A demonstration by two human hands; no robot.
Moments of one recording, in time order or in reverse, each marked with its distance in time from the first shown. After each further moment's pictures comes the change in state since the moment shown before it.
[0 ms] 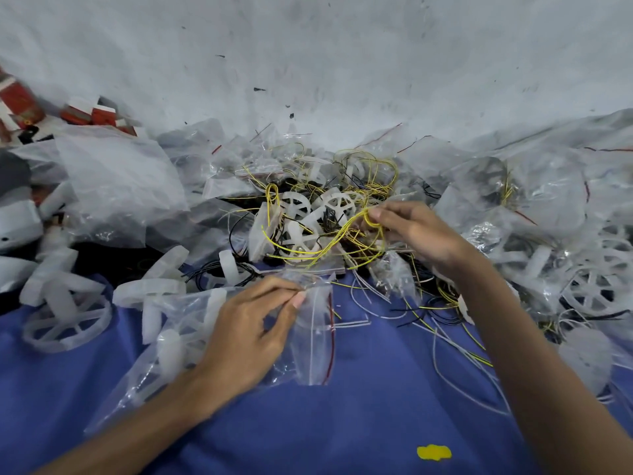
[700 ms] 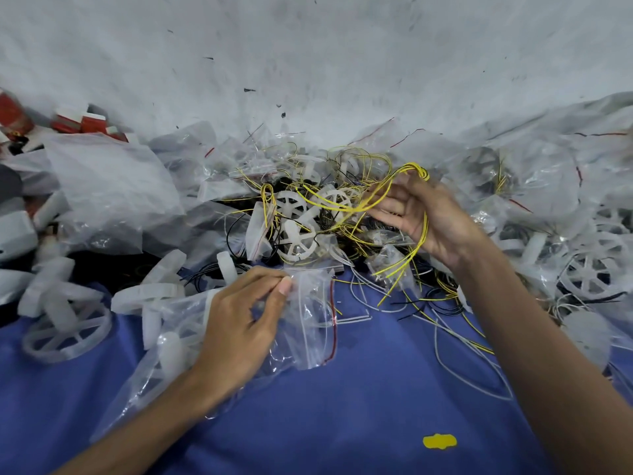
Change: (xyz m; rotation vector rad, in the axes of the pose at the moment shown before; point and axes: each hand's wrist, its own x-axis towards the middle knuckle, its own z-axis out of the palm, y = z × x) left_hand 0.004 0.009 -0.009 -0.014 0.072 -0.084; right_hand 0.001 -0.004 -0.007 0.790 0.028 -0.122
